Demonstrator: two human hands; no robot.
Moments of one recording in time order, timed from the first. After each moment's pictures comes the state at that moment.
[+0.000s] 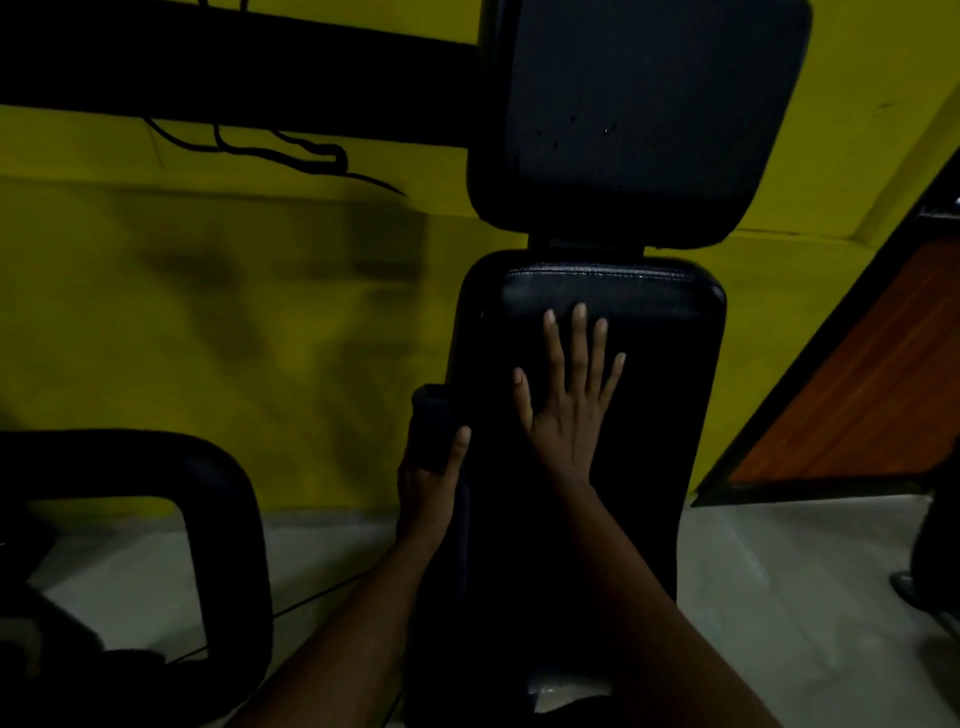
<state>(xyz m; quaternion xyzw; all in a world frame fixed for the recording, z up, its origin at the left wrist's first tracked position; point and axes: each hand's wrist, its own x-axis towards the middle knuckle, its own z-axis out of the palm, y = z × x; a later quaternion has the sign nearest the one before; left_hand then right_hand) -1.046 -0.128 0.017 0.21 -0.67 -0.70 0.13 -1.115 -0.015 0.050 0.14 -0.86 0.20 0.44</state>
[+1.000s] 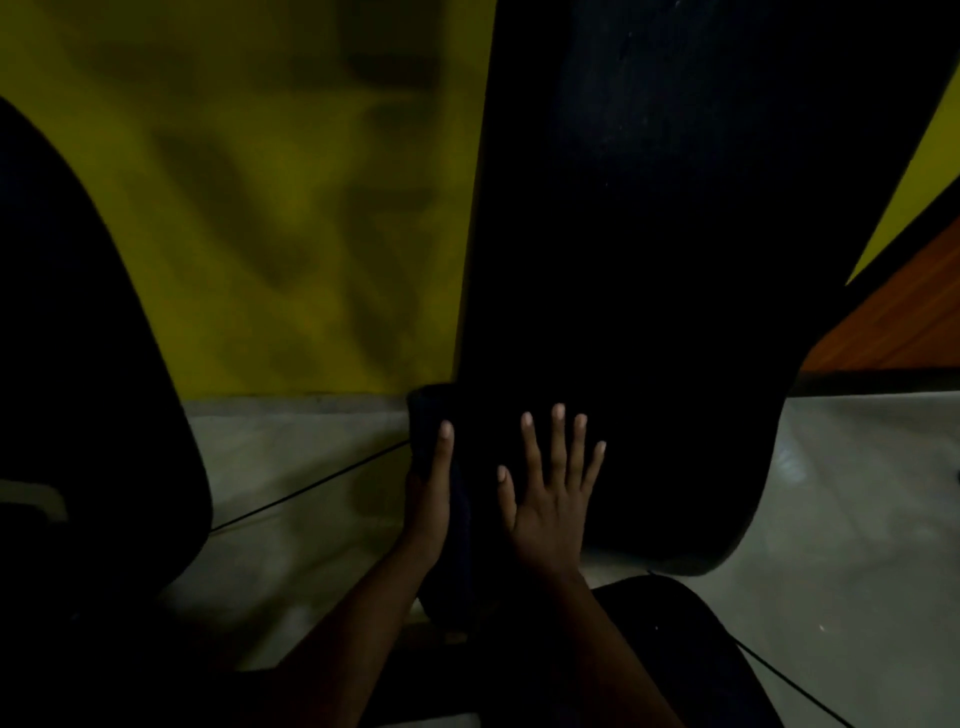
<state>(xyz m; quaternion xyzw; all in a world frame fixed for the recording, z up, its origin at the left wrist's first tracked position) -0.990 -0.139 -0.149 0.23 -0.56 -0.79 0.03 -1.008 -0.027 -0.191 0.16 -0.90 0.20 0.34</state>
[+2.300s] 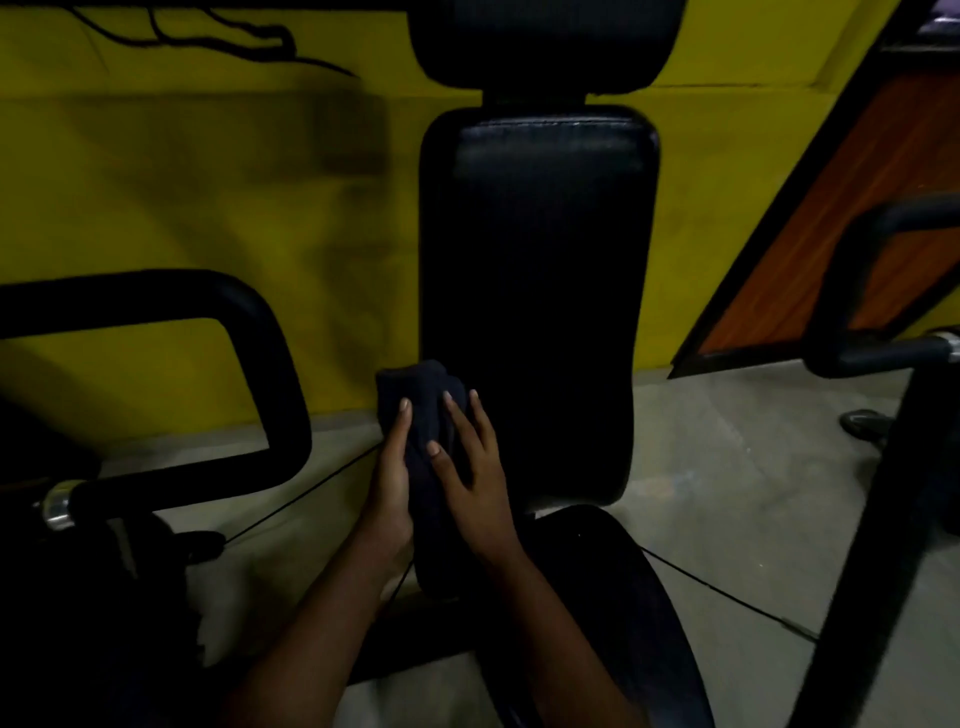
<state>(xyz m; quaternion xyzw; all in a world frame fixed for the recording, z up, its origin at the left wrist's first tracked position) -0.888 -0.128 0.008 0.13 -0.42 -0.89 -0.11 -0.888 -0.041 -0.014 0.11 -0.78 0.62 0.03</state>
